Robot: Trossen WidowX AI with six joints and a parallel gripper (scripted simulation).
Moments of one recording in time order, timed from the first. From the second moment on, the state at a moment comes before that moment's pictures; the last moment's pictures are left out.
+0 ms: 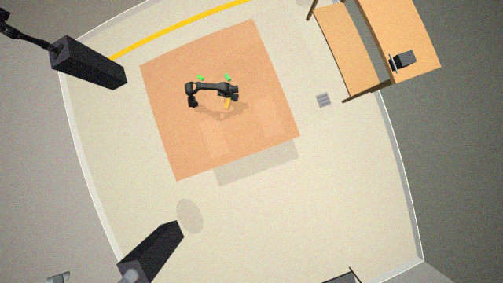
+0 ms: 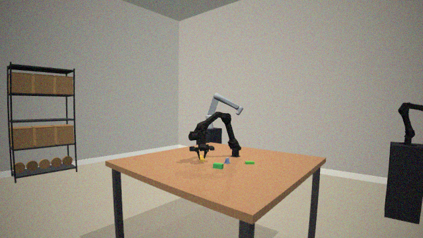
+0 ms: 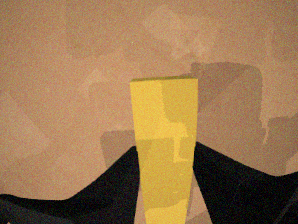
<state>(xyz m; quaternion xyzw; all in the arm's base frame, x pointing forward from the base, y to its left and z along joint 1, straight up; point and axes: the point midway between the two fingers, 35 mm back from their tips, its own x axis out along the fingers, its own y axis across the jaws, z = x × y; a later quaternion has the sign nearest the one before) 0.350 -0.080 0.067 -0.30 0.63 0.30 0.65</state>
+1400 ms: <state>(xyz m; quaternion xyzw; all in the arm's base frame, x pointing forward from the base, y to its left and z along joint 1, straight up) 0.340 -0.032 0.142 -0.34 0.61 0.34 0.63</state>
